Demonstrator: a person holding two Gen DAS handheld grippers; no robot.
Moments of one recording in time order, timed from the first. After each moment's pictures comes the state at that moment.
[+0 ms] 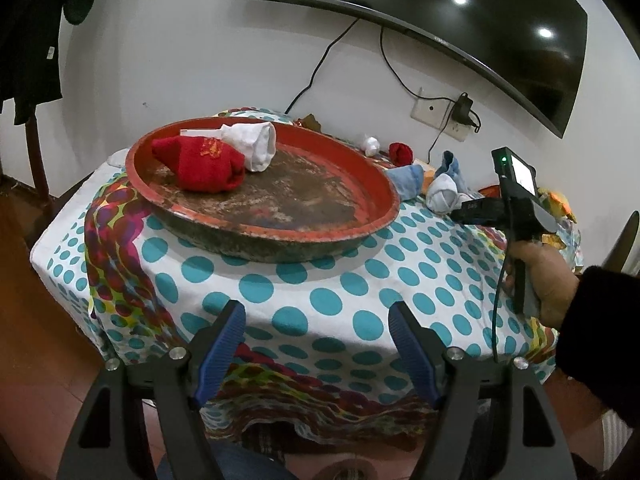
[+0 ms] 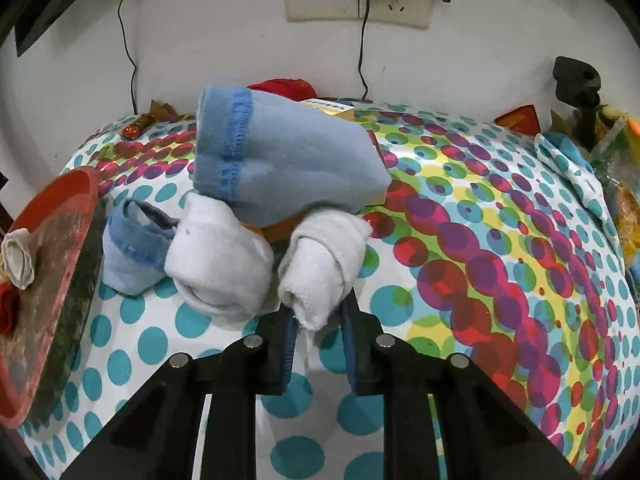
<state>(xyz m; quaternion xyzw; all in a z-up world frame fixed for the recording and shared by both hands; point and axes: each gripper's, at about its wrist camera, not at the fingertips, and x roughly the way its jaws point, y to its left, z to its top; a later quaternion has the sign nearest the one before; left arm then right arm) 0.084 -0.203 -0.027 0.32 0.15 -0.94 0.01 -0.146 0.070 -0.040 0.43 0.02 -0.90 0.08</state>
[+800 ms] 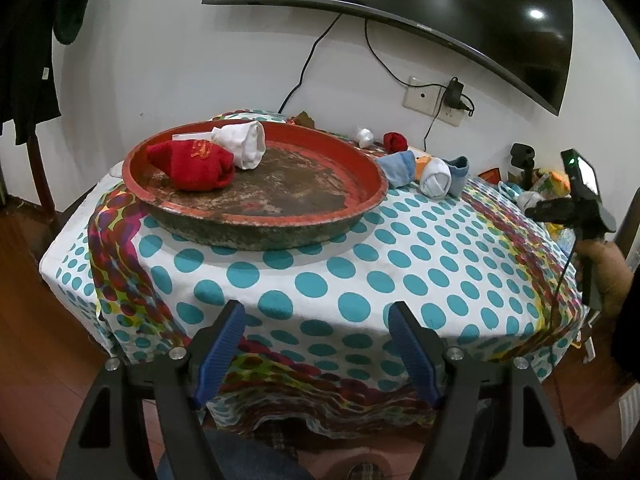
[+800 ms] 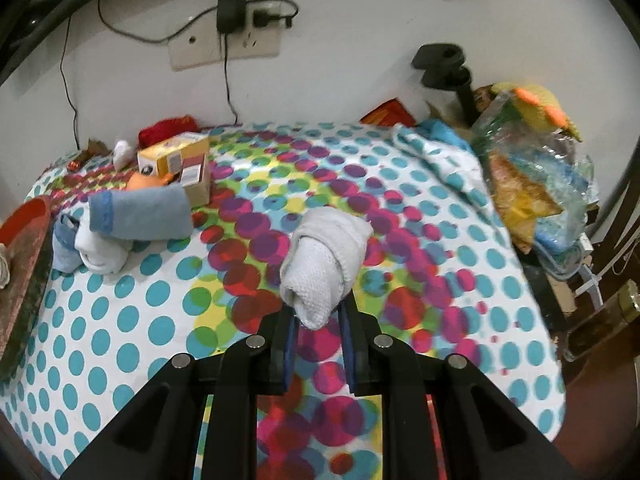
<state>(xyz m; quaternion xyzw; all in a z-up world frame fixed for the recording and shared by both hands) 0.092 -0.180 -0.026 0.33 0.11 -0.94 0.01 -0.107 0.171 0.003 0.40 0.02 -0.92 -0.02</state>
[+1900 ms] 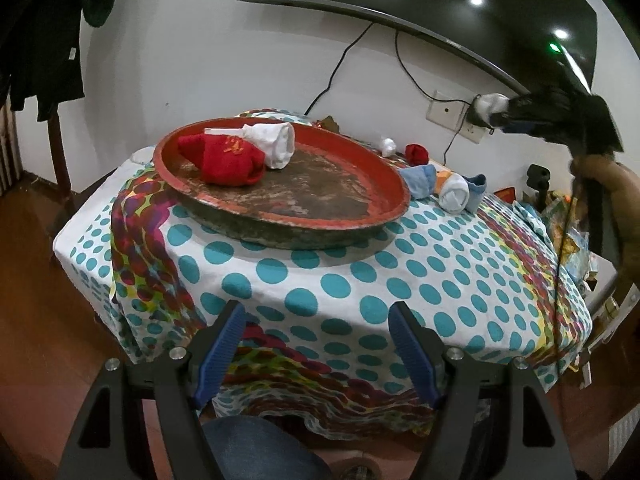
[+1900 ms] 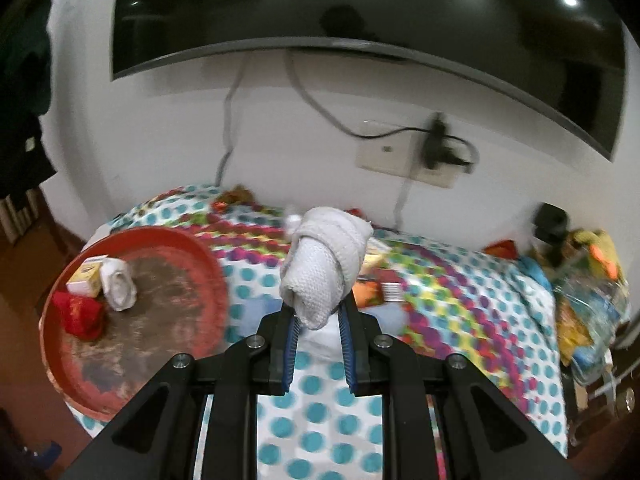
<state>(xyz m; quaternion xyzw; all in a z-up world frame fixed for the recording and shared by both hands) 0.102 -0.197 -0.022 0.32 0.15 -0.93 0.05 -0.074 -0.035 0.099 0.32 0.10 -0.93 0.14</state>
